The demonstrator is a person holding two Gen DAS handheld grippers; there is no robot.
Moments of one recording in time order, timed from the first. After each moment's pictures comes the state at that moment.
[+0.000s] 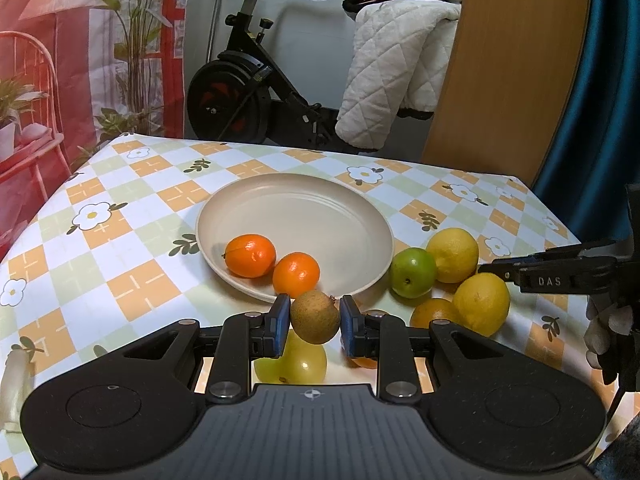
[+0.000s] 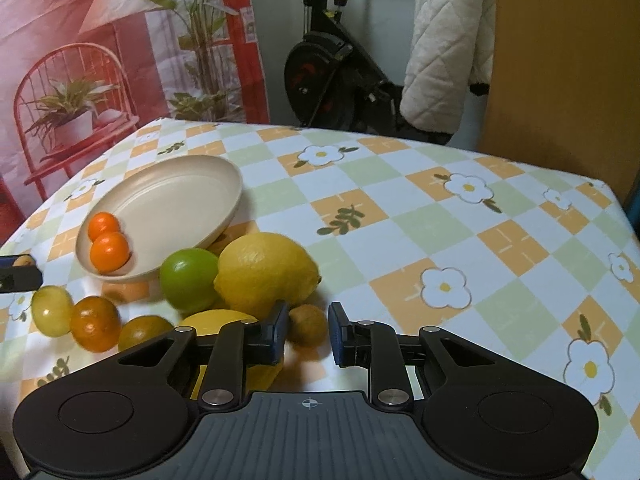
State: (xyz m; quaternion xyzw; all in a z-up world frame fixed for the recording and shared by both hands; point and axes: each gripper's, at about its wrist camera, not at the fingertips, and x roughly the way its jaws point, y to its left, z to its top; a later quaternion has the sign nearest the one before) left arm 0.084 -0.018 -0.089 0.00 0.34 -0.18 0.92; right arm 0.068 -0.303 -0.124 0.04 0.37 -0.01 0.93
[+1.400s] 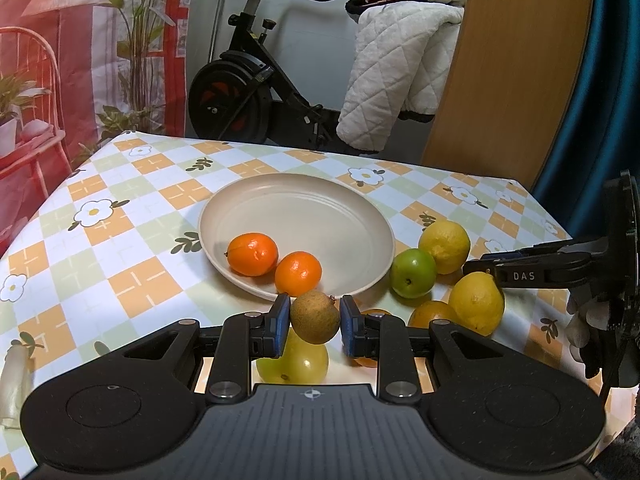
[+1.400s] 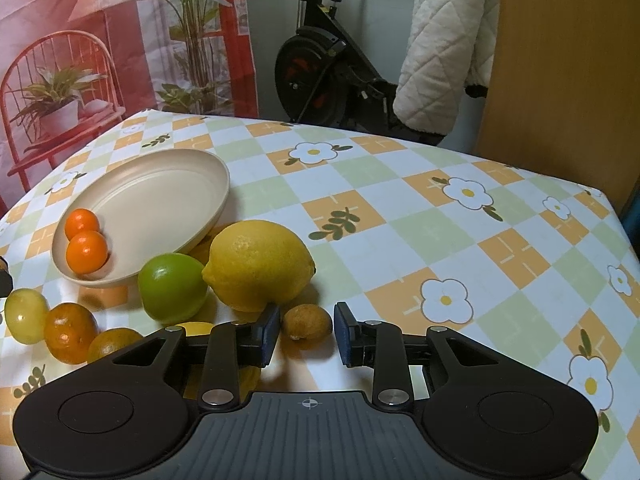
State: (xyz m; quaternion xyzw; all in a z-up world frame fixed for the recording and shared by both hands) left arm 0.082 -0.016 -0.088 0.00 0.34 -0.18 0.92; right arm 0.089 -0.301 -0.133 0.02 0.37 -0.03 0.93
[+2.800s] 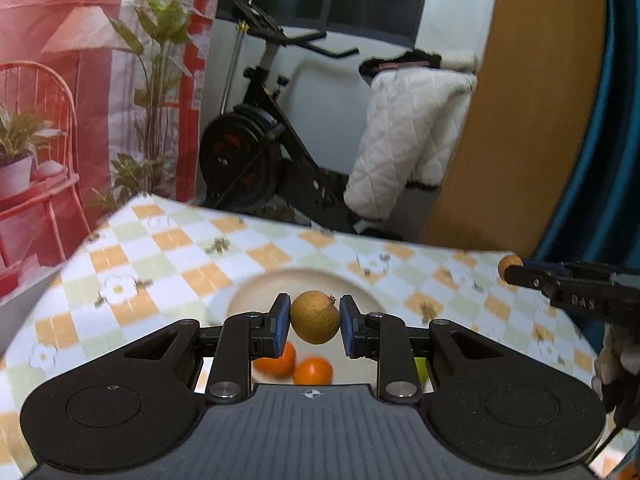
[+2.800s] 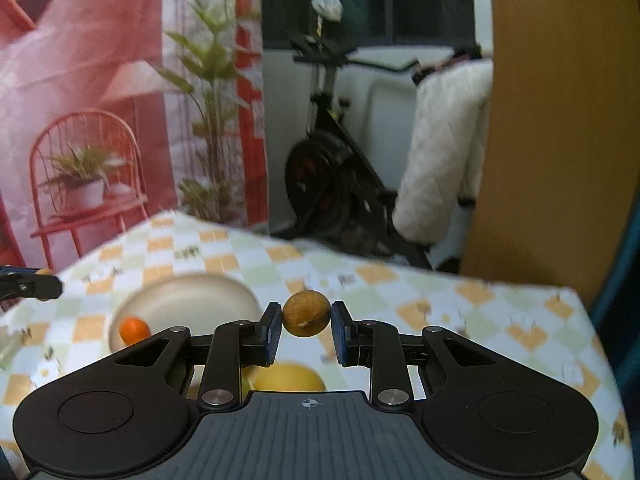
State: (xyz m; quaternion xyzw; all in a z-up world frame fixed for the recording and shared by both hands) left arm 0.104 0.006 -0.024 -0.04 0.27 -0.17 0.95; right arm 0.054 -0.280 -0.023 -0.01 0.22 -0.02 0.98
